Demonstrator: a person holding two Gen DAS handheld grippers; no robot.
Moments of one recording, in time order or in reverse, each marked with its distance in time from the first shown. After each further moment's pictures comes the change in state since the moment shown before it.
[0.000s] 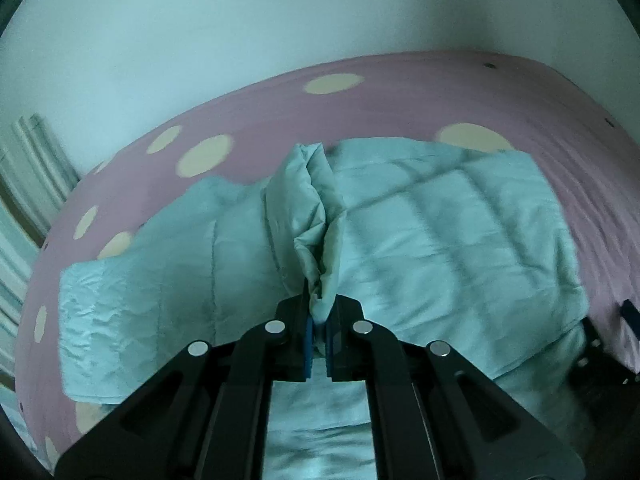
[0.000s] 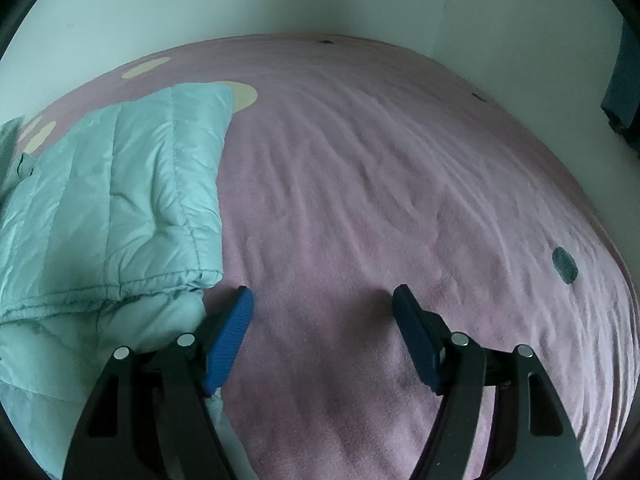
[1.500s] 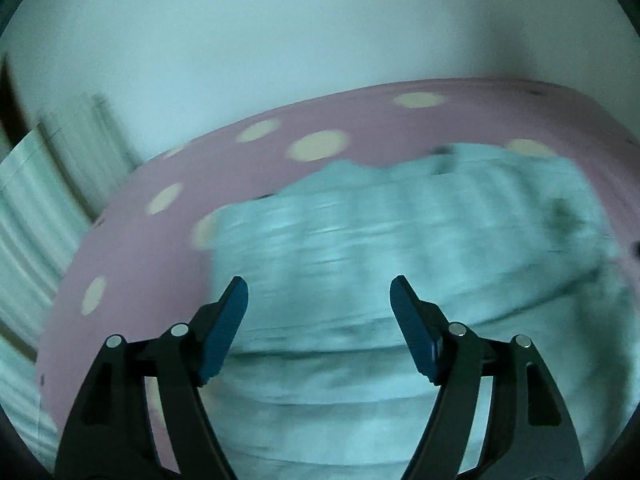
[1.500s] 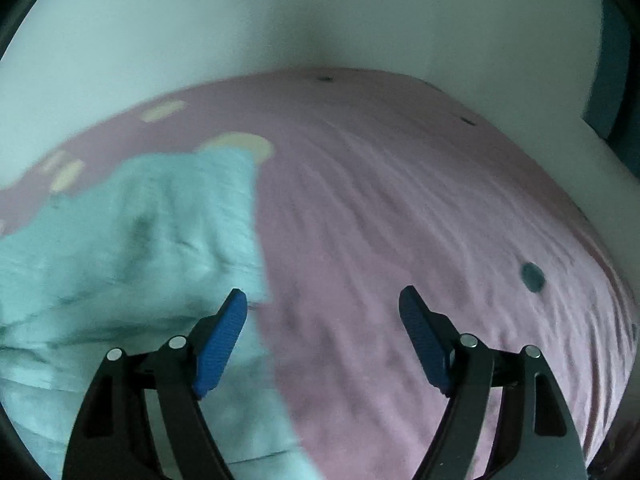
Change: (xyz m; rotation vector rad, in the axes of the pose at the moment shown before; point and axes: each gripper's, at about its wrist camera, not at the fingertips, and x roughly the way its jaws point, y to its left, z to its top) left arm -0.071 0.145 -0.071 -0.115 -0.048 0.166; right arm -0.065 0.000 0.013 0.037 -0.083 0.078
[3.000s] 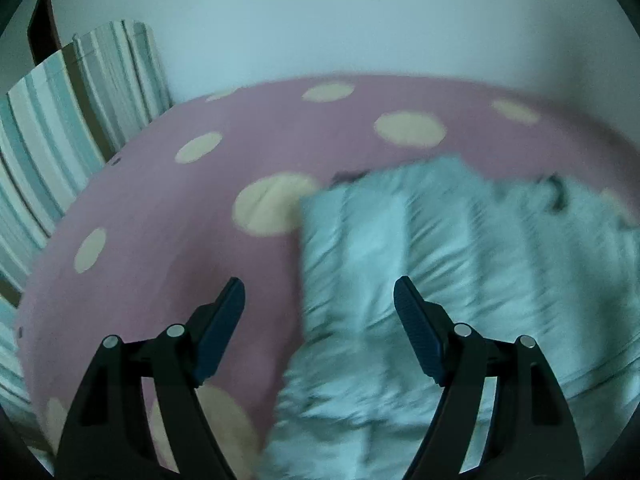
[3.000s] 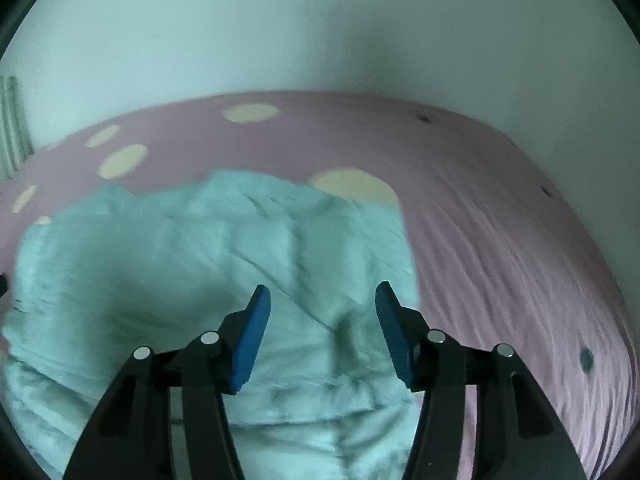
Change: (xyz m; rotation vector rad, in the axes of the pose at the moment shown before) left arm 0.080 0.070 0.025 -0.201 0.071 0.016; right arm 0.008 0.120 0.031 -0.197 -0.046 0.113
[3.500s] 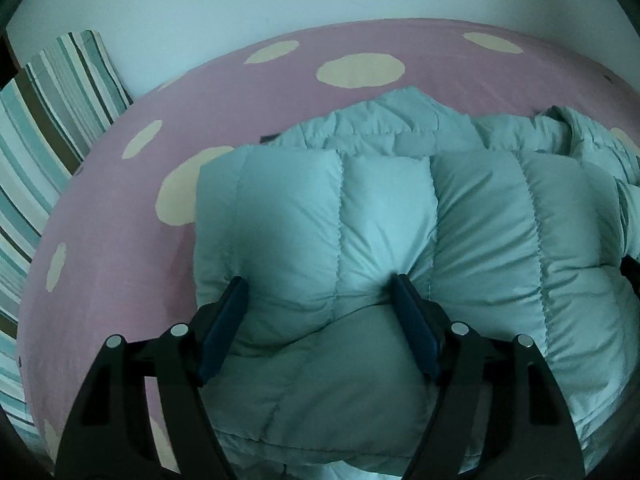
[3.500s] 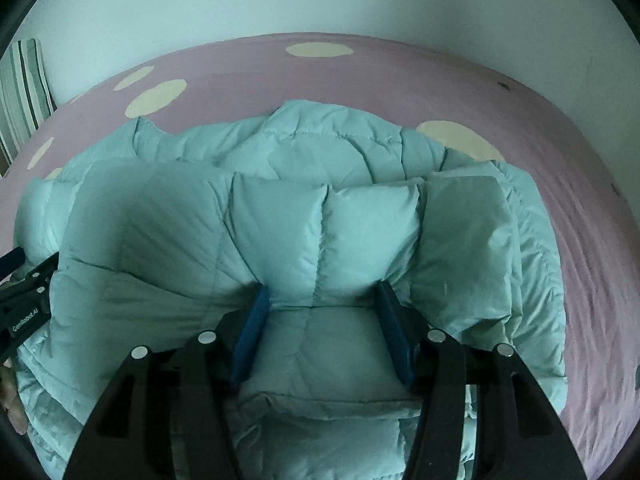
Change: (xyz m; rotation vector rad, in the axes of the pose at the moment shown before) left arm 0.065 -0.060 -0.008 0.125 0.123 0.022; right arm 0.073 0.056 -0.013 -0.071 0.159 0.107
